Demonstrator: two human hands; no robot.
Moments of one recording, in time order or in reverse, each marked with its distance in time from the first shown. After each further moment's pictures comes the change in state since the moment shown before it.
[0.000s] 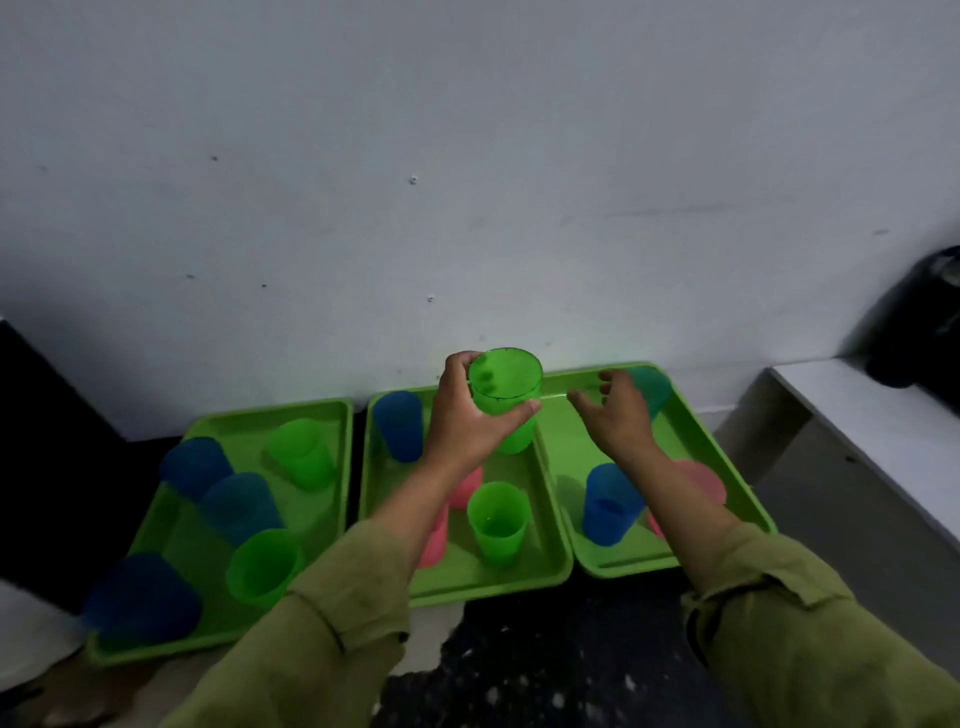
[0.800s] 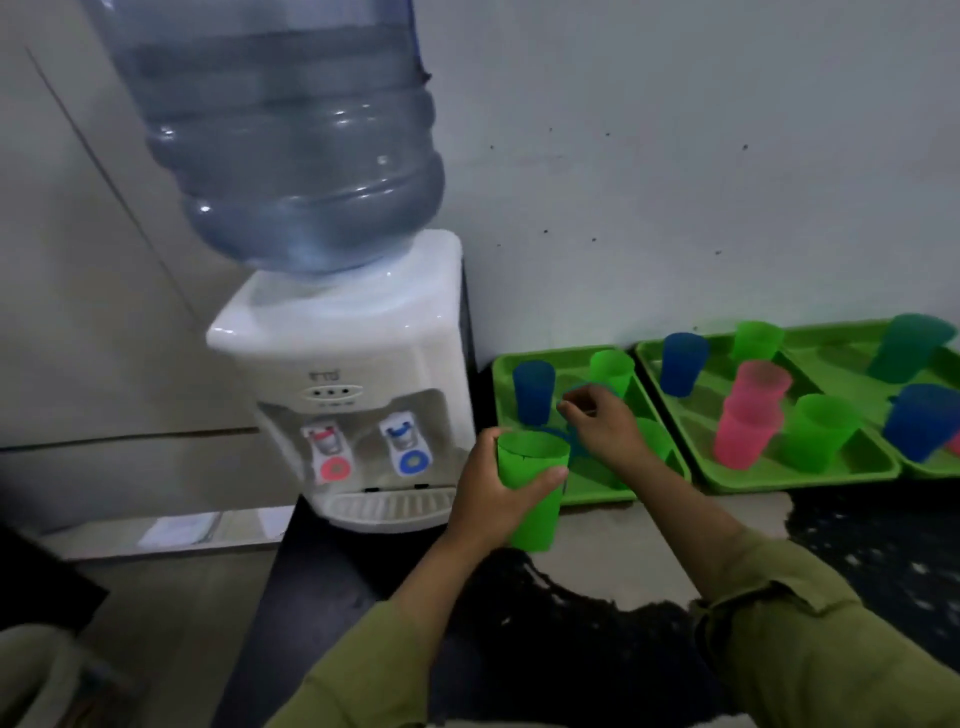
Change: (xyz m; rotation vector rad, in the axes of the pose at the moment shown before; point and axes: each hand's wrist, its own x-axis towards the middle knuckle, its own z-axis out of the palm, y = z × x) left_hand -0.211 -0.140 -0.427 -0.019 -0.018 -0.108; right_hand -0.322 -0.246 0.287 0.197 -0.246 -0.170
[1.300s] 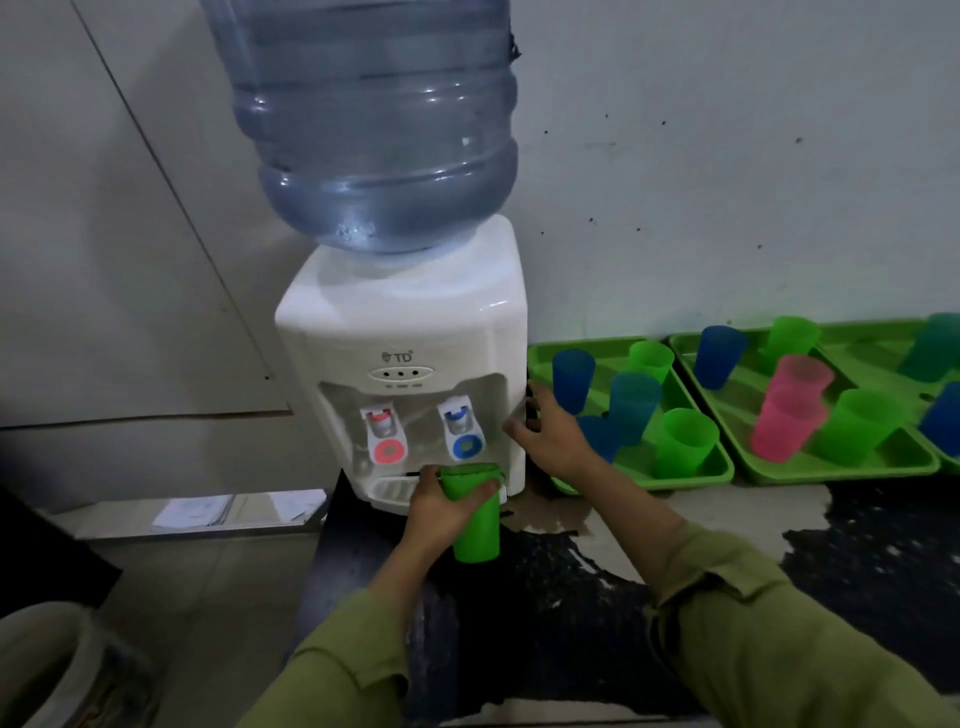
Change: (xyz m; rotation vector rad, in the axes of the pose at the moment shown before) left_hand -0.003 -0.090 -0.095 0.033 0.145 -0.359; right_hand -0.033 -0.048 0.099 0.045 -0.221 -0.132
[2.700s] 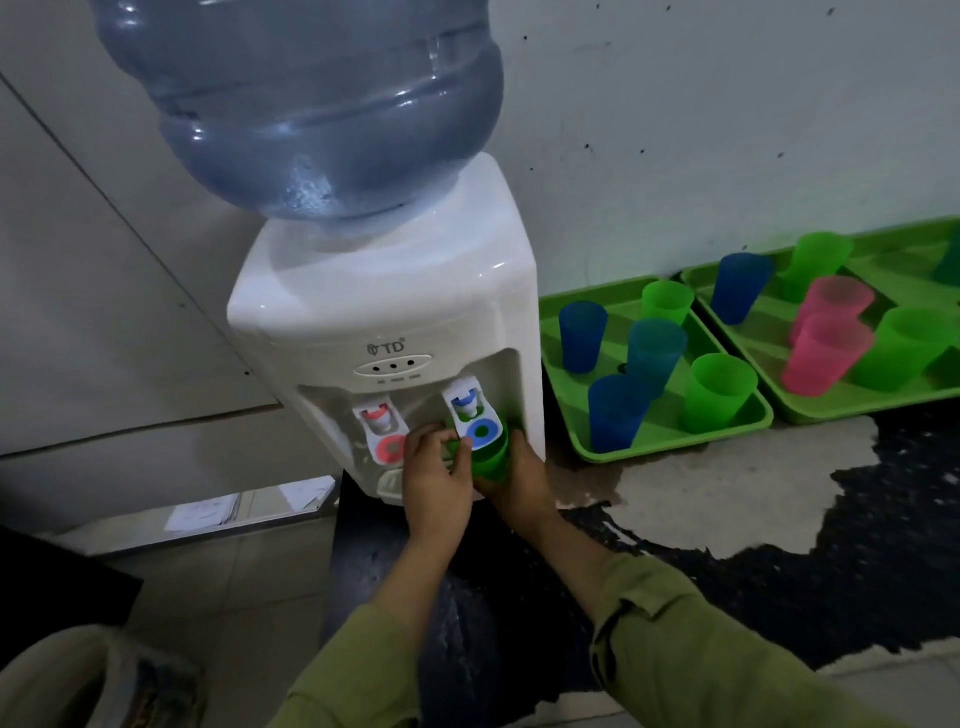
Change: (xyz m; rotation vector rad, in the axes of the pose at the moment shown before) left_hand 0.020 0.016 -0.015 0.267 0.188 0.351; right_hand -0.013 0.053 0.115 0.122 0.159 0.175
